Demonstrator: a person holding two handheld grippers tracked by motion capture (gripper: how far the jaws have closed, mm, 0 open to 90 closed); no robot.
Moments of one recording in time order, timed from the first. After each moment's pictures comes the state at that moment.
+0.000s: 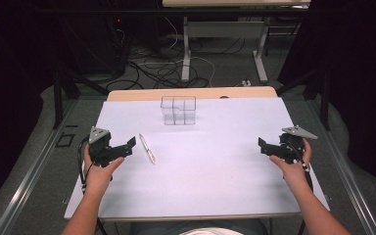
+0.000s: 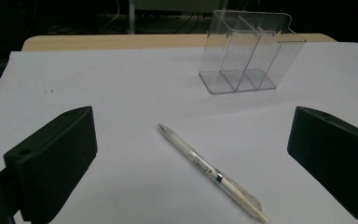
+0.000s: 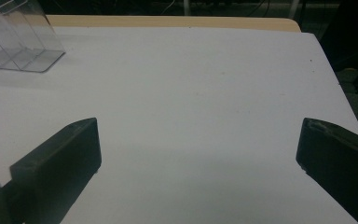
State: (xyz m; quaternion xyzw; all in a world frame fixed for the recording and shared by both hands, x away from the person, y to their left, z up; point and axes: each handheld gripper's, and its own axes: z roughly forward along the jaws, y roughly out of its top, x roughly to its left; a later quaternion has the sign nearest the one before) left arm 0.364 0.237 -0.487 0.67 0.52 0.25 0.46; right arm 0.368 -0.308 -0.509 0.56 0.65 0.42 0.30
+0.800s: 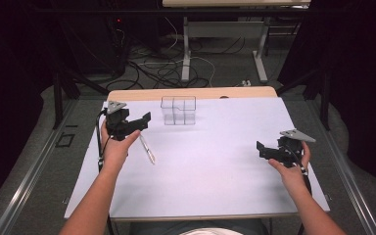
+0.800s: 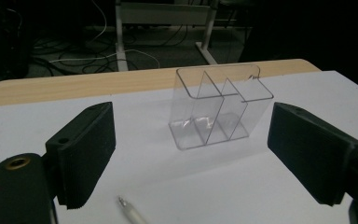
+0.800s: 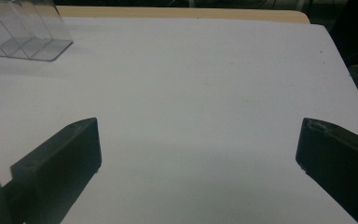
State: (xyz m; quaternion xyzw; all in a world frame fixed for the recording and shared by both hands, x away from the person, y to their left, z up) left arm 0.415 0.187 -0.435 0.68 0.51 0.25 0.47; right arm 0.361 -0.304 -0.513 0.56 0.66 0.41 0.29
